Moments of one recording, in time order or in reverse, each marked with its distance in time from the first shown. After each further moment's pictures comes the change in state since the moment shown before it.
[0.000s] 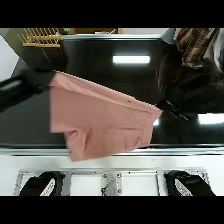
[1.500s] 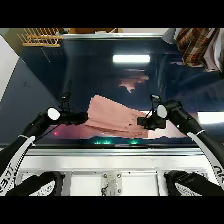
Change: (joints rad) left arm -0.158 -0.414 -0.442 0.074 0.218 0.198; right arm 0.284 -0.277 -0.409 -0.460 -0.338 -0.002
